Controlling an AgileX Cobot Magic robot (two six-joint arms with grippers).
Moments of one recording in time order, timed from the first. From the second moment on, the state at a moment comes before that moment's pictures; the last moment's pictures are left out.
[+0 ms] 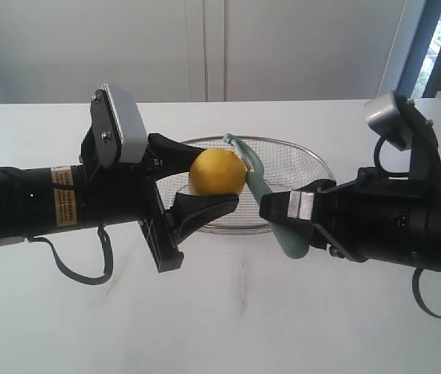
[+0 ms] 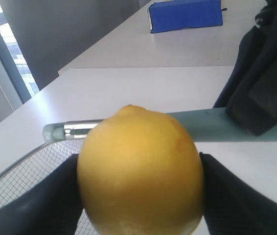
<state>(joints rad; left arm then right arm) -0.57 1.56 -0.68 0.95 -0.87 -0.42 0.40 1.14 -0.50 1.74 0.52 -1.25</state>
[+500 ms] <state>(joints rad) -0.57 1.56 -0.68 0.96 -0.87 -0.42 0.40 1.10 -0.52 1.74 0.50 -1.25</state>
